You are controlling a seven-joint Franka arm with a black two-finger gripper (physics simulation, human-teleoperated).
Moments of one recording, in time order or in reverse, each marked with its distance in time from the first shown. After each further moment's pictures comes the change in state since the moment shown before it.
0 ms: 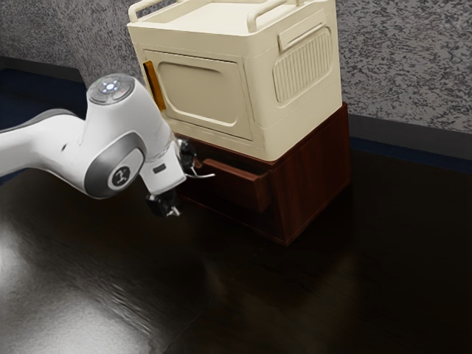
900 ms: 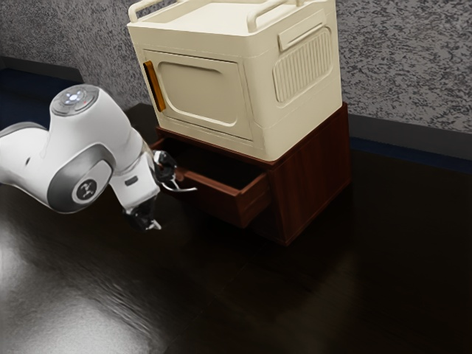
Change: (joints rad) arm -0.004 -0.152 0.016 -0.140 0.030 -0.001 -0.005
